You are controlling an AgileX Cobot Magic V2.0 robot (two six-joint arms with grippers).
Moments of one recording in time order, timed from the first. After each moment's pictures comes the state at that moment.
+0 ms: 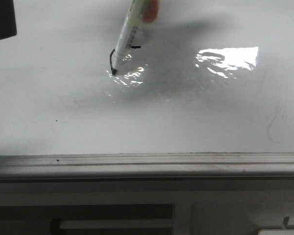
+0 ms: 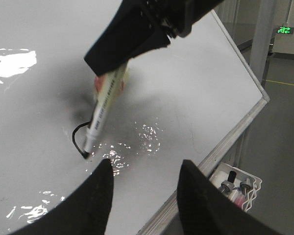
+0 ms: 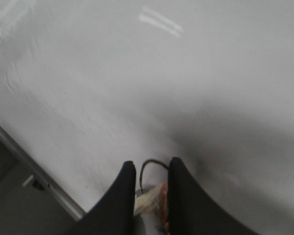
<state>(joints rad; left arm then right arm) -1.08 0.72 -0.23 -0.24 -0.38 0.22 0.67 1.32 -1.17 0.08 0.53 0.07</state>
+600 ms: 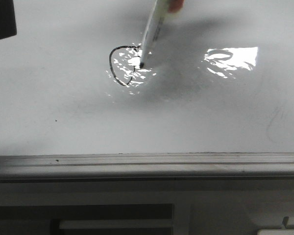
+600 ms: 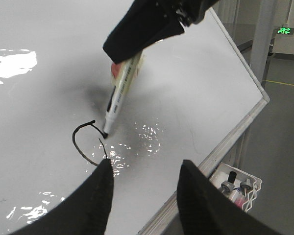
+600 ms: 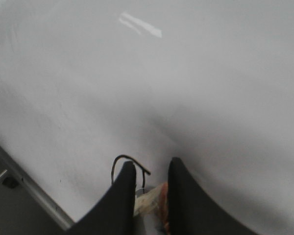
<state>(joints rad) -1.08 0.72 -0.23 -0.24 -0.38 0.22 0.66 1.29 -1.17 -0.01 0.60 0.07</state>
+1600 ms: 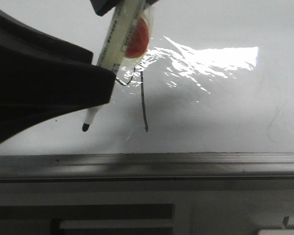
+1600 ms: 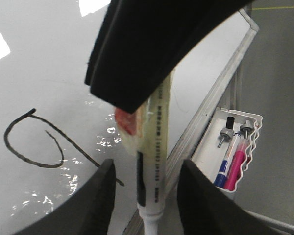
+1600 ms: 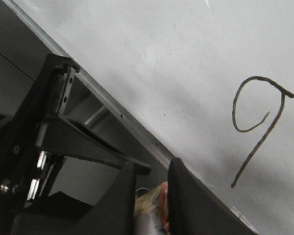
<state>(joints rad) -1.08 1.05 -0.34 -0.02 -0.40 0.22 0.86 1.21 -1.05 0.14 0.58 0.10</state>
